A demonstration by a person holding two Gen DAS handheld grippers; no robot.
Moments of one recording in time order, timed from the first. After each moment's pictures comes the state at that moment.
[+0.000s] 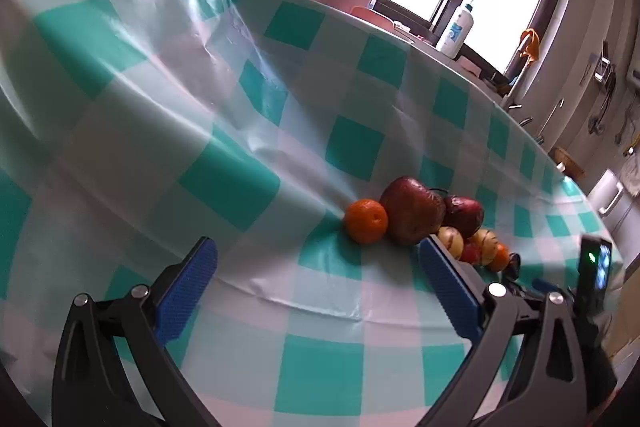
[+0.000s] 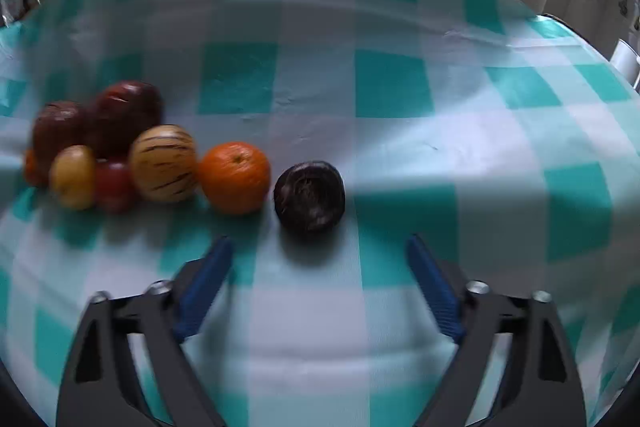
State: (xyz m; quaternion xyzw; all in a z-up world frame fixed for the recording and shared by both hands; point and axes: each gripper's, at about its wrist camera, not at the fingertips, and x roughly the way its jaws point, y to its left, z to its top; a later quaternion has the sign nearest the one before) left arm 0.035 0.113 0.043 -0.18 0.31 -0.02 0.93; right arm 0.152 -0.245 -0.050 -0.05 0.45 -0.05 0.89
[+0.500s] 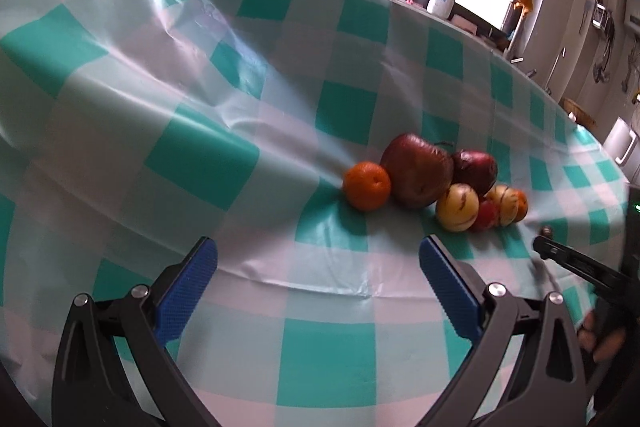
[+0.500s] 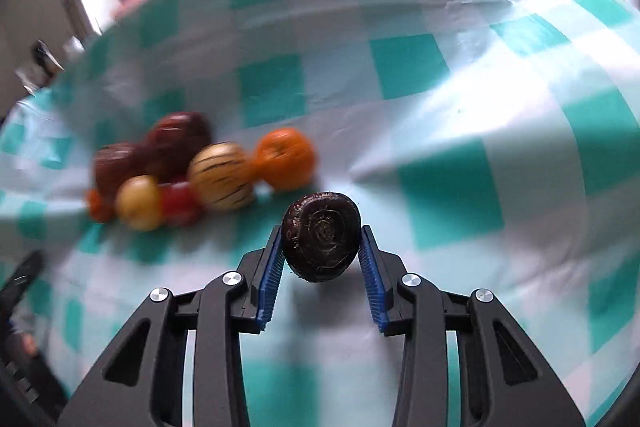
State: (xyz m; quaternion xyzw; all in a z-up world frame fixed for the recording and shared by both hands) left arm 0.043 0.087 0.024 -0.11 0.35 -0.02 0.93; right arm 0.108 -0.256 -0.044 0.11 0.42 0.02 0.90
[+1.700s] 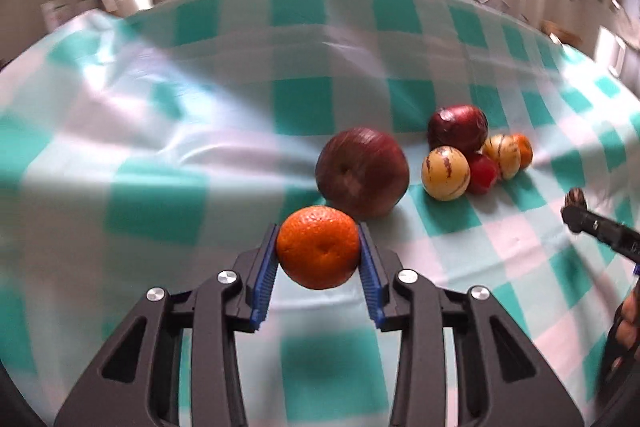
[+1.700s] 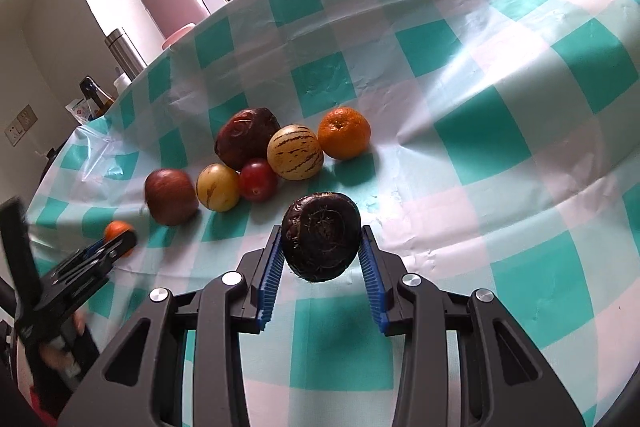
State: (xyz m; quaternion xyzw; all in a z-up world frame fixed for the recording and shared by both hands) left arm 0.045 0.057 0.030 0.02 0.36 -0.04 0.93; right arm 0.059 -0.255 -0.043 0.18 0.38 0.08 0.90
